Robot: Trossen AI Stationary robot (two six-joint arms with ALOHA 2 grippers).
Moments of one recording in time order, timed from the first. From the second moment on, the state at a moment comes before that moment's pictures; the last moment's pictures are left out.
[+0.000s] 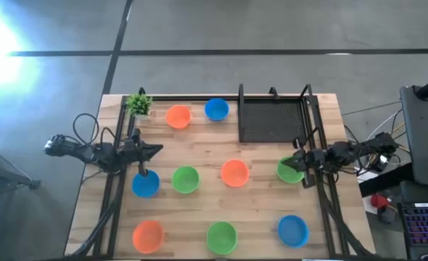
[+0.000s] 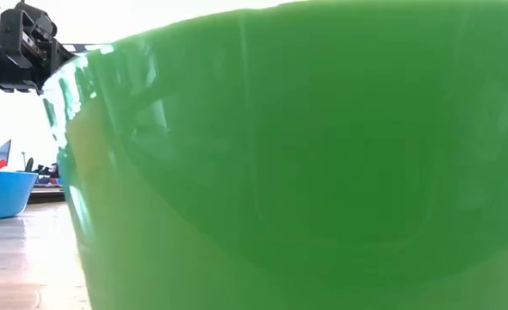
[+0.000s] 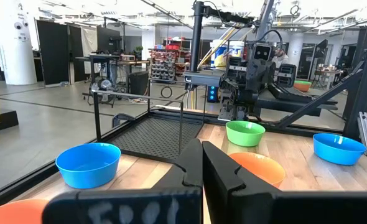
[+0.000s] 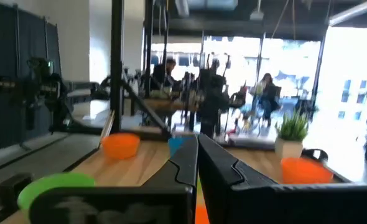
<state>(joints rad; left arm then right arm) -0.28 0.00 0.01 0.07 -0.54 -0.02 0.32 0.01 0.01 0.22 0.18 -0.08</state>
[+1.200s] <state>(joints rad) -0.28 0.00 0.01 0.07 -0.54 -0.02 0.32 0.01 0.01 0.59 0.53 -0.43</state>
